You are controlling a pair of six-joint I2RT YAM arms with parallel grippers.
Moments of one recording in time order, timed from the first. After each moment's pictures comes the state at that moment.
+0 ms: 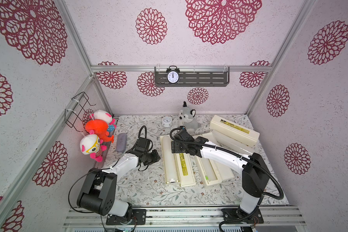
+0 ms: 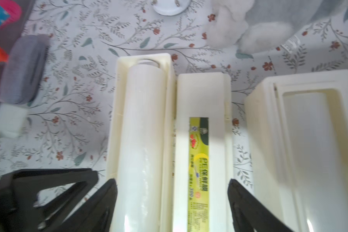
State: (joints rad) left arm -0.29 1.48 0.79 -0.33 0.31 -0.62; right arm 0.88 1.79 1.45 -0.59 0.27 0.64
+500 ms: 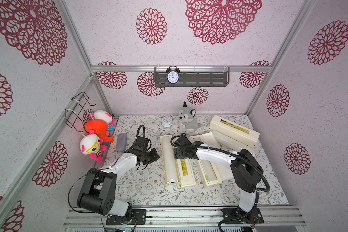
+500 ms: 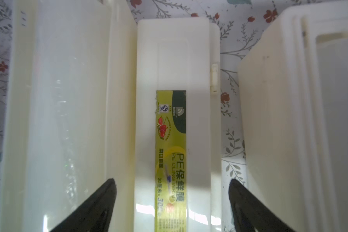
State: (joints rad) left arm -0.27 1.48 0.80 -0.33 0.33 -0.62; right arm 0.86 1.91 1.38 -0.55 0.27 0.64
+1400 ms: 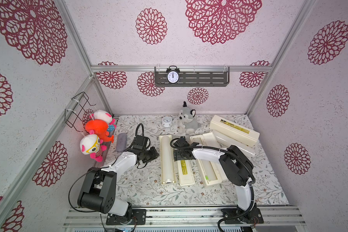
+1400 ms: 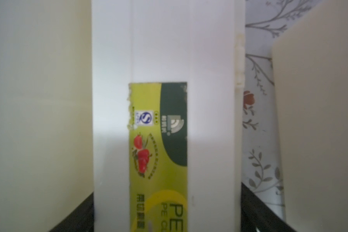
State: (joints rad) left arm -0.25 1.49 0.82 -0.32 0.34 -0.62; right arm 0.83 2.03 1.37 -0.46 0.22 0.65
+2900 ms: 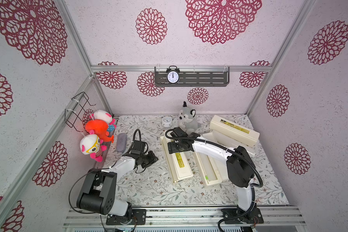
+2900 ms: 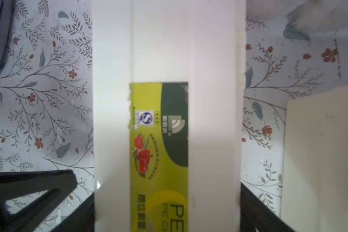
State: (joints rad) left arm -0.19 1.46 0.70 -0.24 0.40 -0.70; right arm 0.85 2.01 1.66 -0.68 0.10 0.54
